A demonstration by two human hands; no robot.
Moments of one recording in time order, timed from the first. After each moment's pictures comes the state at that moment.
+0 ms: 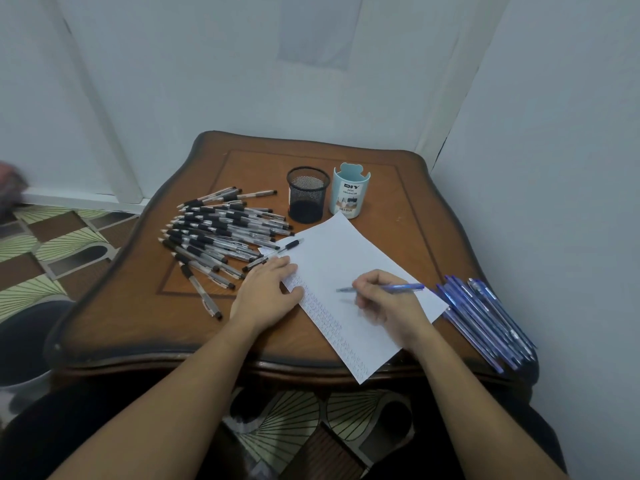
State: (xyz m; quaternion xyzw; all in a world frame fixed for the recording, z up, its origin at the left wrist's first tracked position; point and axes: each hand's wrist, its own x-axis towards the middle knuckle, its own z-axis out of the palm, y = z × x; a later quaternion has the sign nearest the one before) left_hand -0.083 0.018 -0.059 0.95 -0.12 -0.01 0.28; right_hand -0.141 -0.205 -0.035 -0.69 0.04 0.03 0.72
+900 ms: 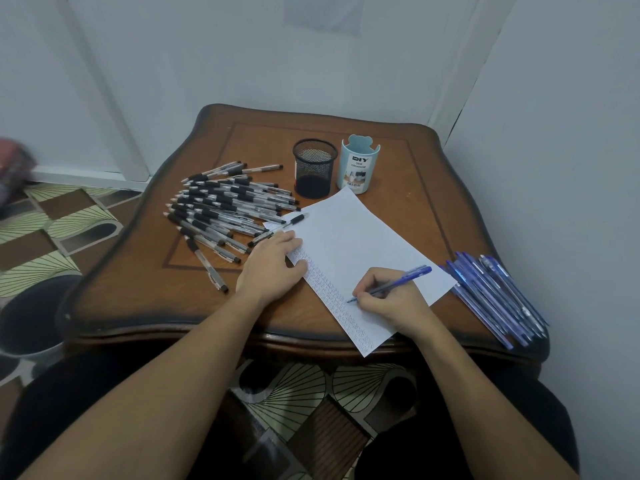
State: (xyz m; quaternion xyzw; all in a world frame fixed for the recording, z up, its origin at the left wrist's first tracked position) left_hand -0.083 0.016 -0.058 0.95 -0.11 -0.01 0.29; right_hand -0.160 -0.202 -0.049 -0.83 -0.01 0.04 0.55
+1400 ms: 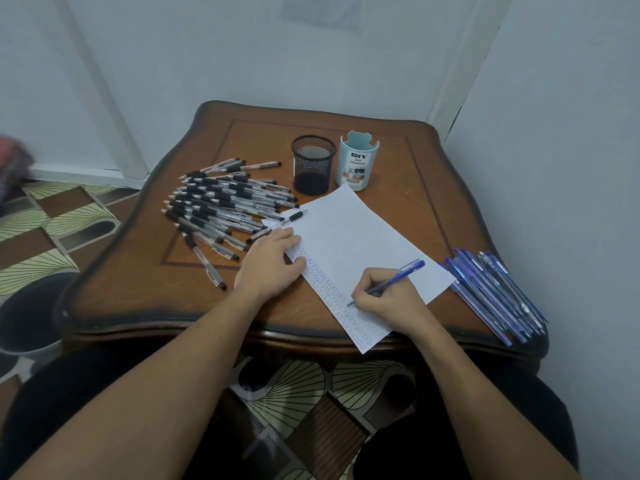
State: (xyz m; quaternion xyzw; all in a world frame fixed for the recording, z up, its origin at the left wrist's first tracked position) left_hand -0.082 0.016 -0.059 0.96 -0.10 -0.02 0.28; right_hand -0.161 -0.198 -0.049 -0.83 -0.01 0.04 0.55
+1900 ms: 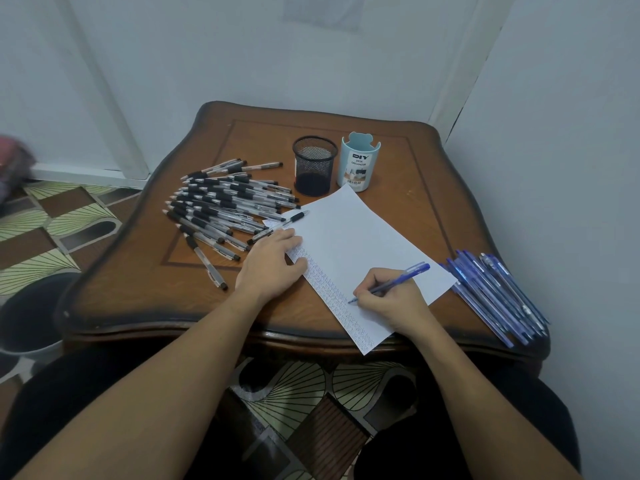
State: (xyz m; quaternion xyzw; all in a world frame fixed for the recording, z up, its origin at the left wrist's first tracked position) left_hand -0.084 0.015 -0.055 0.95 -0.10 -0.01 0.28; right_hand -0.162 -0.199 -0.050 -0.83 0.00 0.01 0.56
